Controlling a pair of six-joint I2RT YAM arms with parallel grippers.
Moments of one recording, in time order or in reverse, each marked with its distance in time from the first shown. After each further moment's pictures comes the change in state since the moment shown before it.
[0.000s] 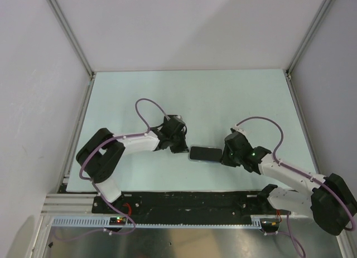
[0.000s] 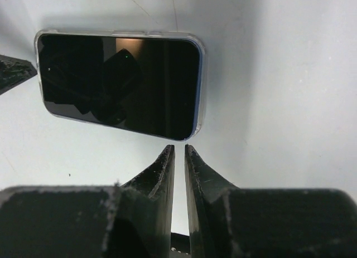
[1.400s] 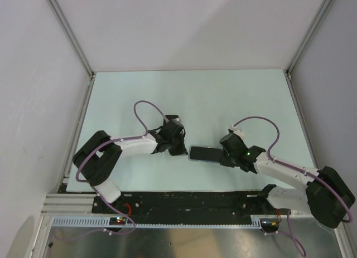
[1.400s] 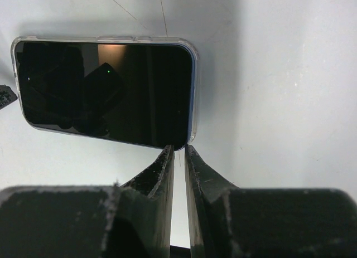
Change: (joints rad) left arm -0.014 -0.044 -0.051 0.008 0.000 -0.002; right arm 0.054 0.077 0.013 0.010 0.098 0.036
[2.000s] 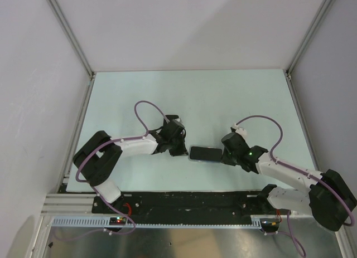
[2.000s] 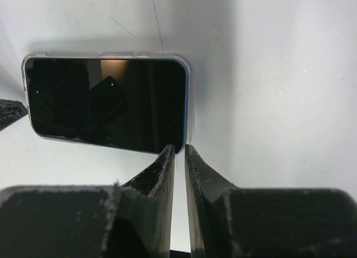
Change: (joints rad) left arm -0.010 0.000 0.000 0.000 0.000 0.000; right arm -0.004 -0.032 0.005 -0.012 0.033 -0.001
